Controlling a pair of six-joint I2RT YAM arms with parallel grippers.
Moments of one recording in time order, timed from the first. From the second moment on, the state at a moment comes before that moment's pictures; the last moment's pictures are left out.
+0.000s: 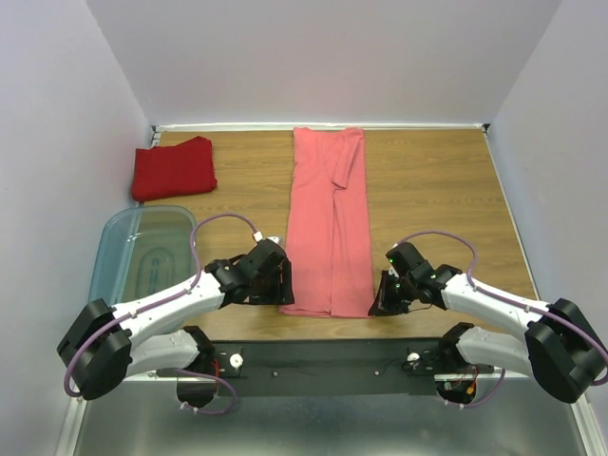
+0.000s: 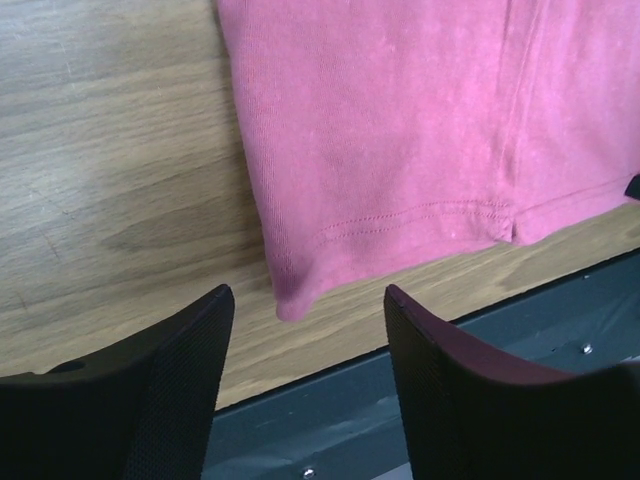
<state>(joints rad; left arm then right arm) -0.85 1.11 0.59 -0.53 0.01 -0.79 0.64 1.12 0.42 -0.43 -0.25 0.84</state>
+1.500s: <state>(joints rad) -0.95 1.31 0.62 -0.51 -0.01 -0.86 0.64 1.10 0.40 -0.41 -0.33 0.79</state>
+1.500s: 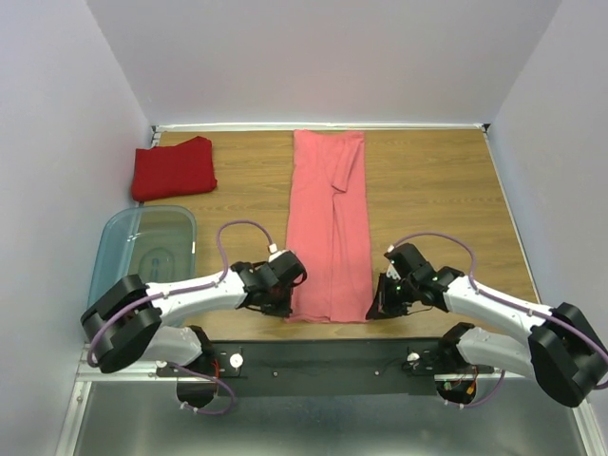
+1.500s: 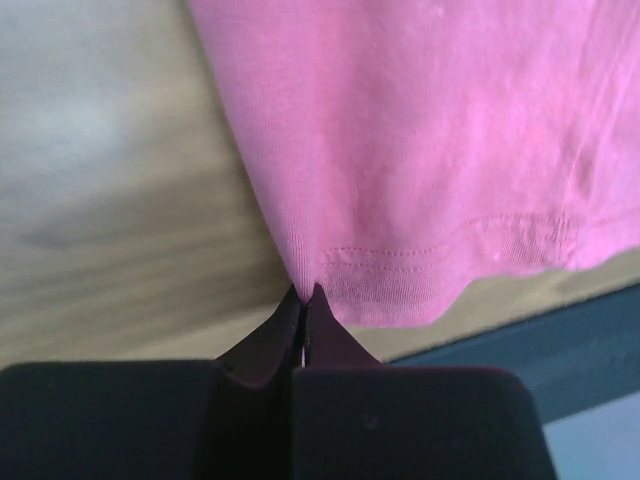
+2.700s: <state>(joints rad) -0.52 1.35 0.75 -0.23 0.00 -0.65 0.40 1.54 1.03 -0.45 -0.20 0.49</state>
